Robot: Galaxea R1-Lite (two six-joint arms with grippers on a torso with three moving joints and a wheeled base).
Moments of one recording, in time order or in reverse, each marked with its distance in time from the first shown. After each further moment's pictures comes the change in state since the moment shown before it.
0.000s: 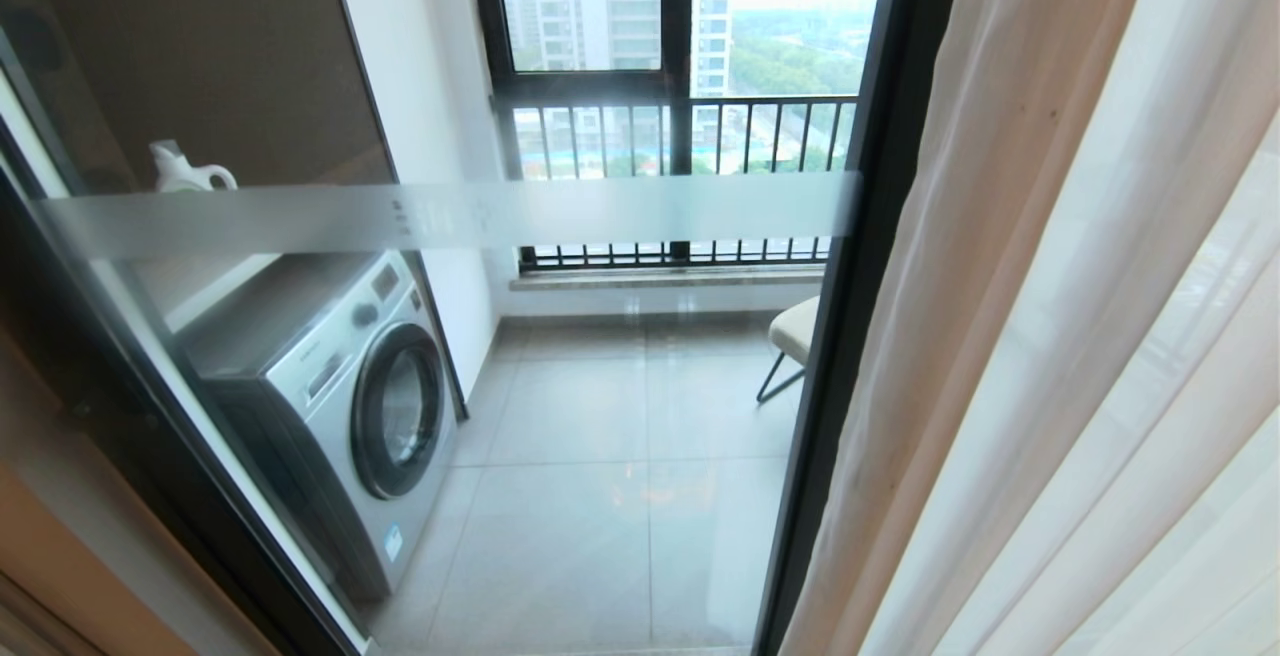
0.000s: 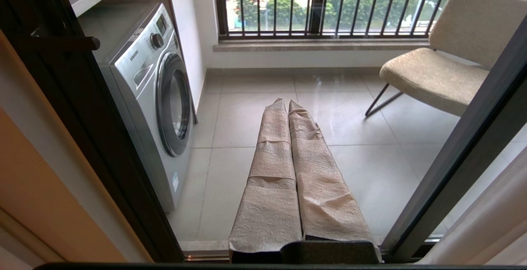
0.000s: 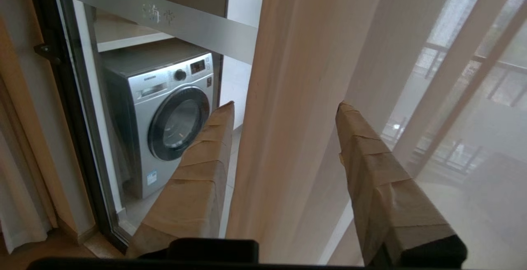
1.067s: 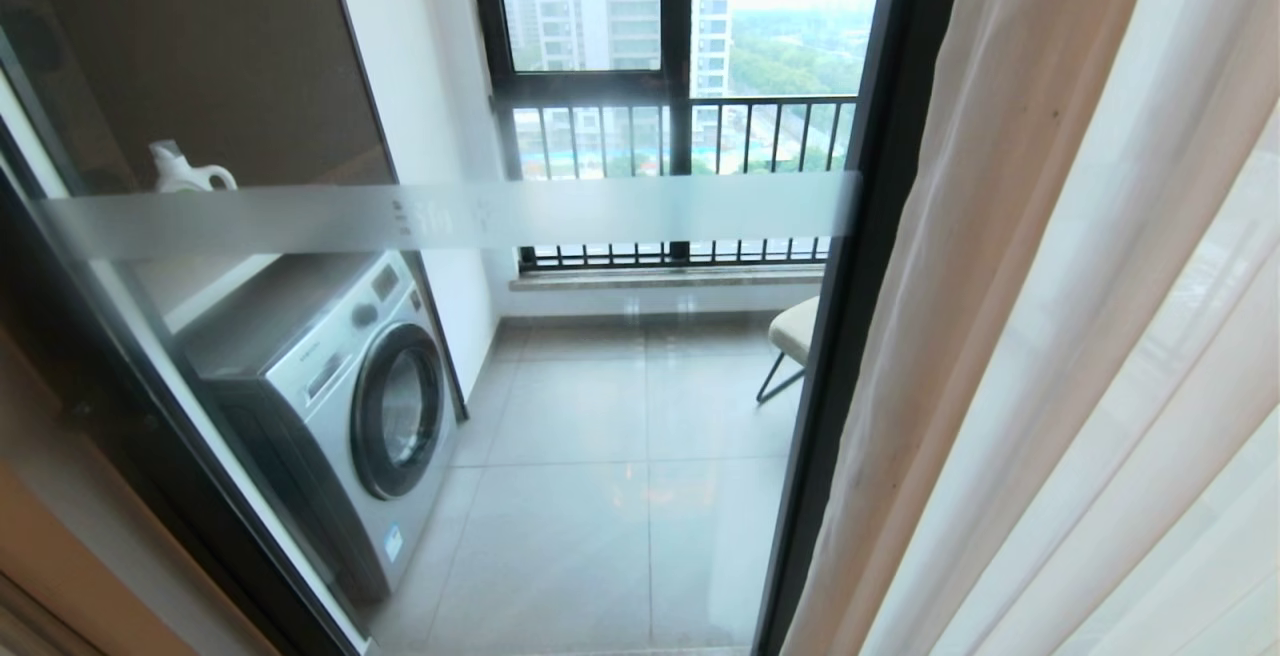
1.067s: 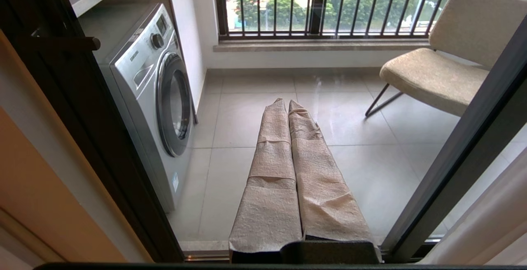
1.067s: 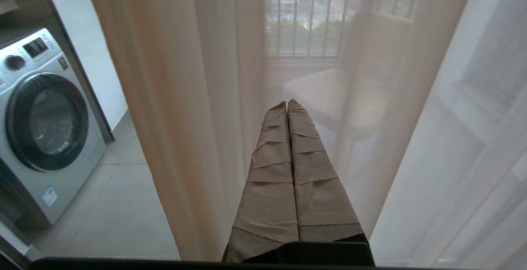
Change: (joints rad) left arm 0.000 0.000 0.000 0.000 0.000 0.000; right arm -0.080 -0.780 0.528 0.352 -0.477 0.091
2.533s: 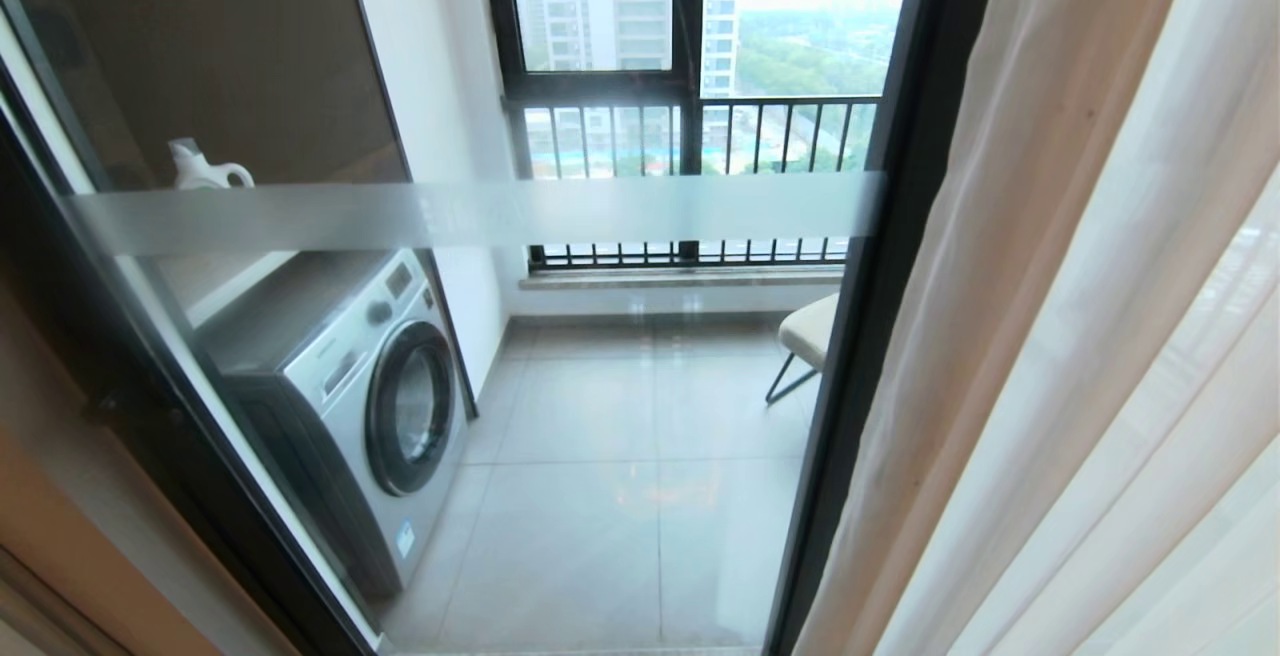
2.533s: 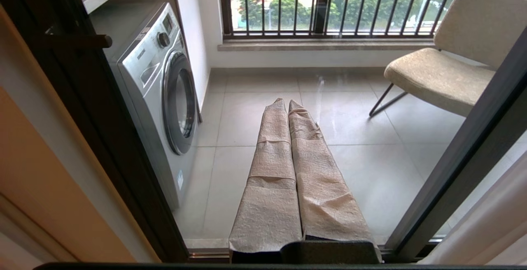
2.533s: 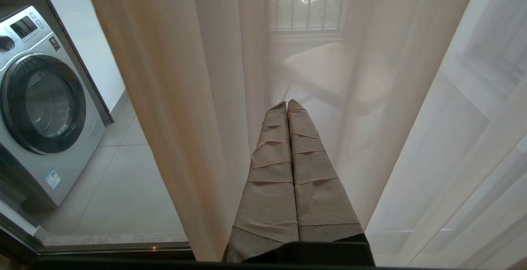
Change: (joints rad) left arm 0.000 0.000 -0.001 0.001 0.000 -0.001; right arm 0.000 0.001 0.008 0.077 -0.030 0.014
